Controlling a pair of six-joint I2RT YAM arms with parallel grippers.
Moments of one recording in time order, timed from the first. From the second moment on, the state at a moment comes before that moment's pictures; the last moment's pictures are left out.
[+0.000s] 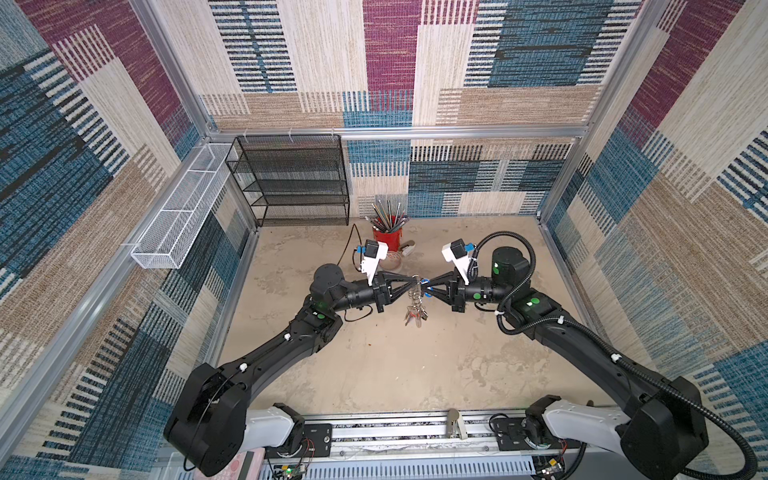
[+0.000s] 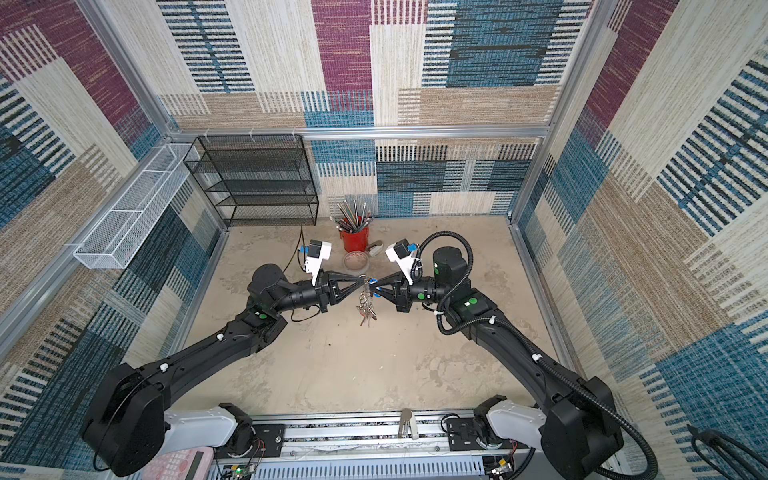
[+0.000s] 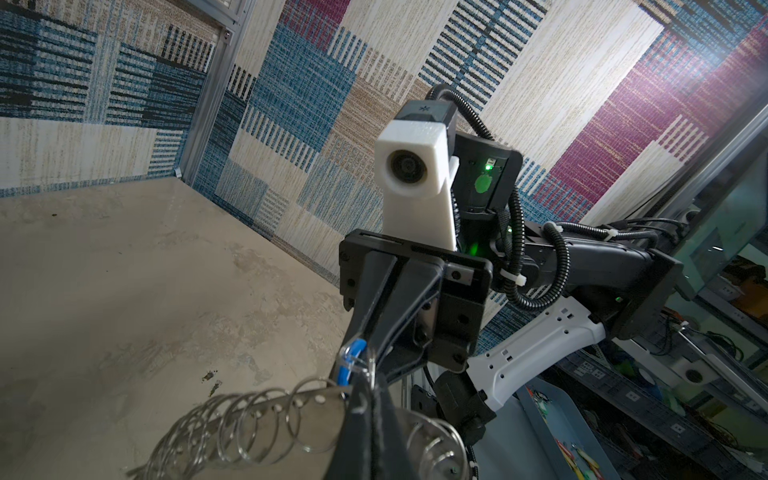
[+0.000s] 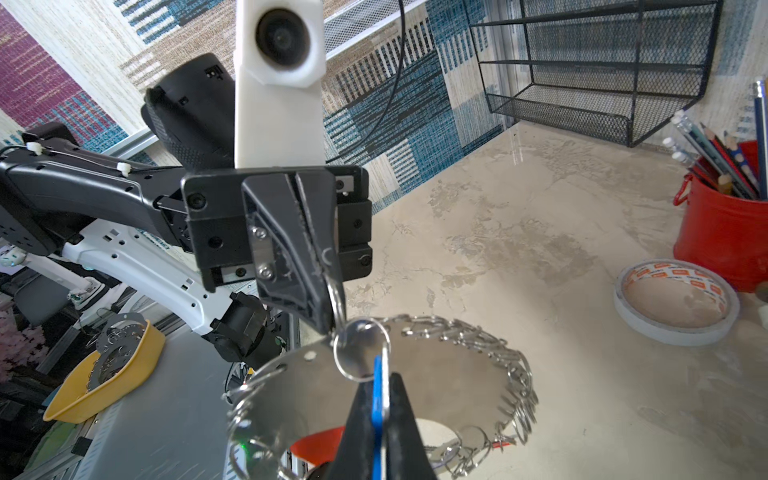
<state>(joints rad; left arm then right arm) -0.55 1.31 0.77 0.65 0.82 -0.60 0.47 1.20 0.90 0.00 -0.86 0.21</state>
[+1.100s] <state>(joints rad) -0.55 1.28 0.72 0.62 0.79 -0.57 0.44 1.16 0.87 -0.02 -0.84 0.21</state>
